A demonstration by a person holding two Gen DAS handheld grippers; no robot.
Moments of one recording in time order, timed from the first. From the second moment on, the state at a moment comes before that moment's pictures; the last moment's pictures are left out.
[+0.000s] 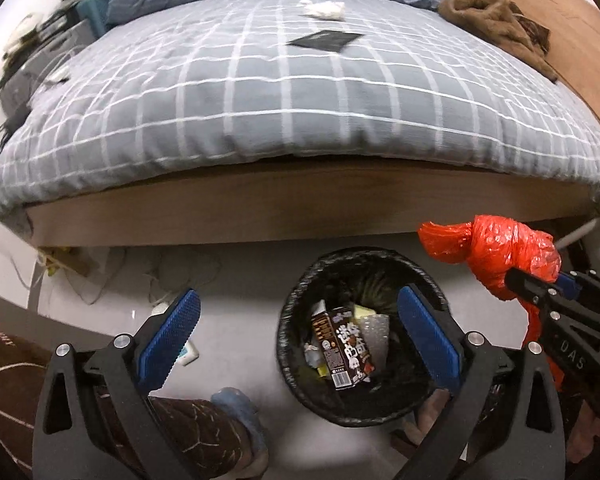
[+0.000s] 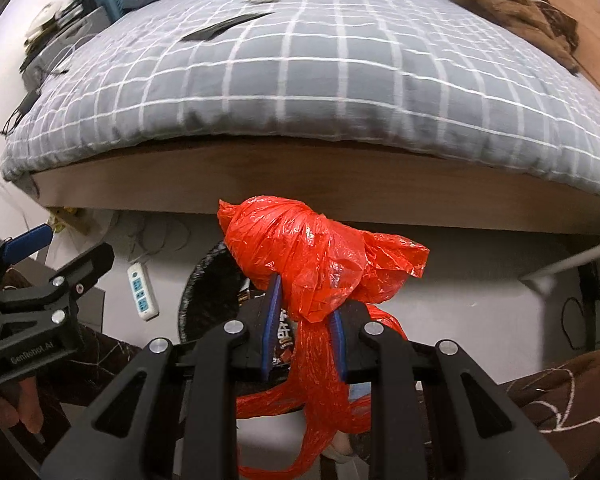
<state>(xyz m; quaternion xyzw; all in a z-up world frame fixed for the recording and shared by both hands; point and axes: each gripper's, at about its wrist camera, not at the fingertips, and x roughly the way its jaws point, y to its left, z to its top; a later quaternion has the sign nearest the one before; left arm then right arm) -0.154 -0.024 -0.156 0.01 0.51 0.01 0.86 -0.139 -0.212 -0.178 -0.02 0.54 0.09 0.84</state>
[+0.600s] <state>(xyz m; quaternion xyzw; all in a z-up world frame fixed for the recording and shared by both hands) -0.159 0.023 -0.151 -0.02 0.50 0.05 0.86 -0.131 -0.168 -0.171 -0.05 0.52 0.11 0.84</state>
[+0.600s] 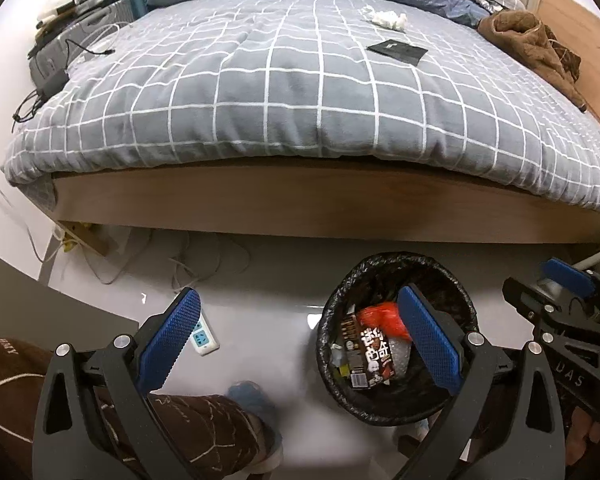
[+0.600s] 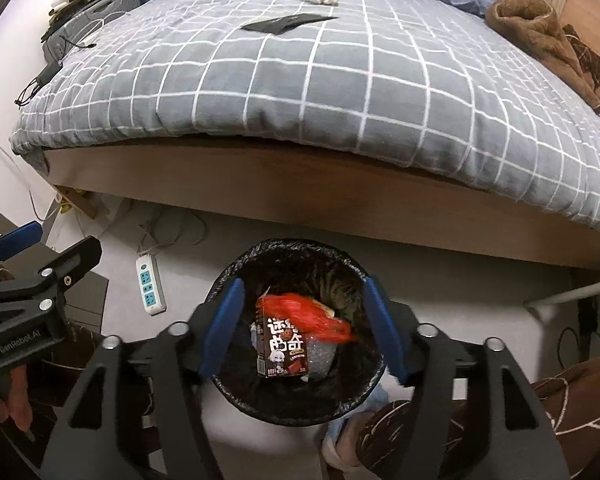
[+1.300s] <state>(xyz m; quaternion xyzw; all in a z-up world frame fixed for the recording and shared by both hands) -0.065 -0.011 -0.097 0.01 0.44 0.00 0.90 -0.072 -0.232 -0.103 -0.02 0.40 0.03 0.91</state>
